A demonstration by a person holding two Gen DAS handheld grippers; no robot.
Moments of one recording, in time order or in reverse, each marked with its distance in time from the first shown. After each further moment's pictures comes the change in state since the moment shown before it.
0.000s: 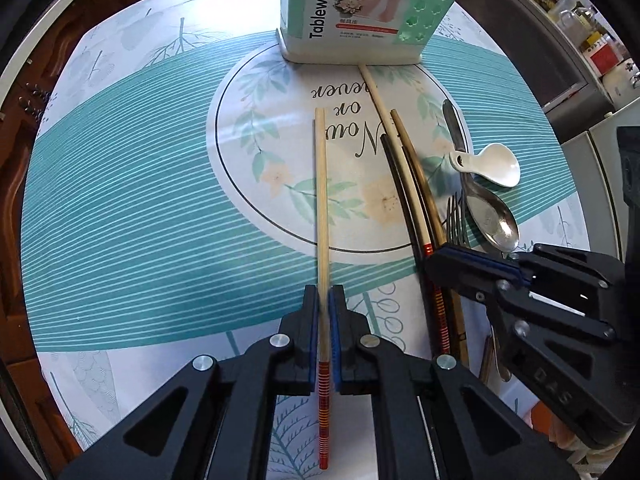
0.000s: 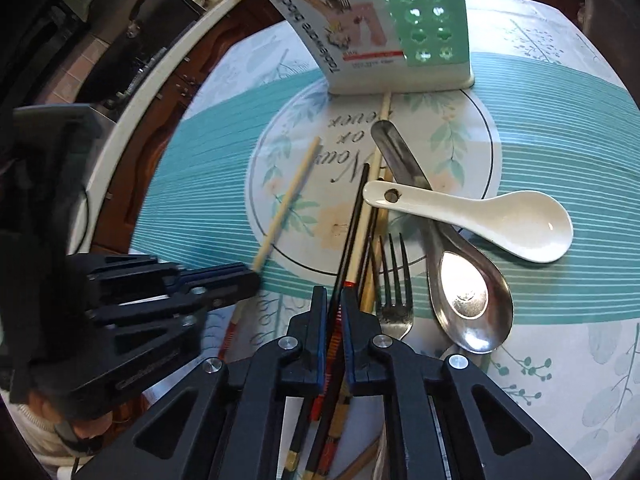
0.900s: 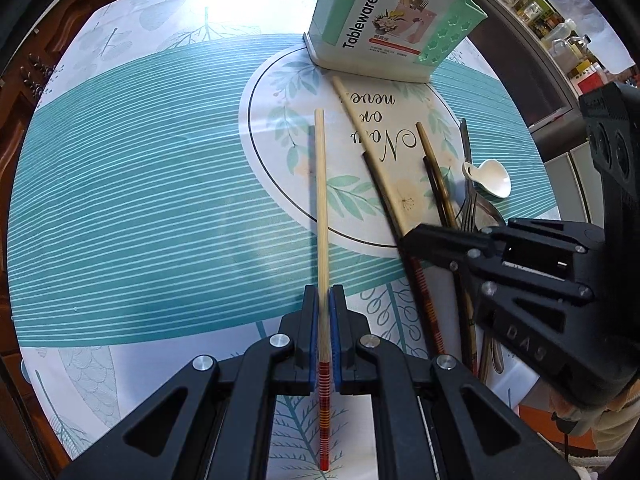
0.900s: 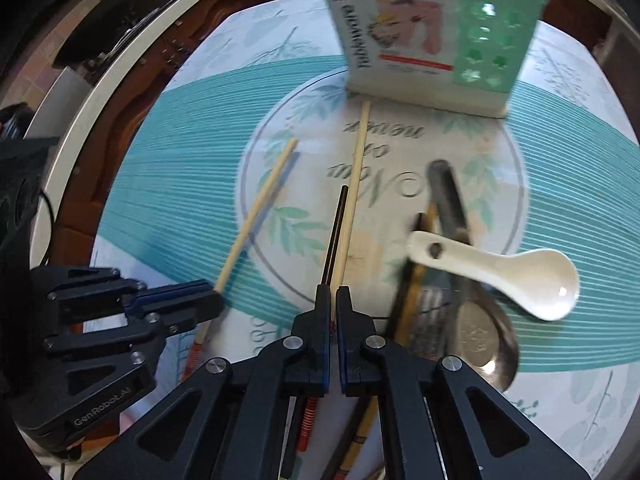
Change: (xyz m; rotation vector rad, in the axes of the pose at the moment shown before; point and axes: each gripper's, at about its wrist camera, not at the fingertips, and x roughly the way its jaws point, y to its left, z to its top) left arm -0.012 0.068 -0.020 -0.048 -0.026 -0.116; right arm 0.024 0.040 0.035 -0.125 0.080 -0.095
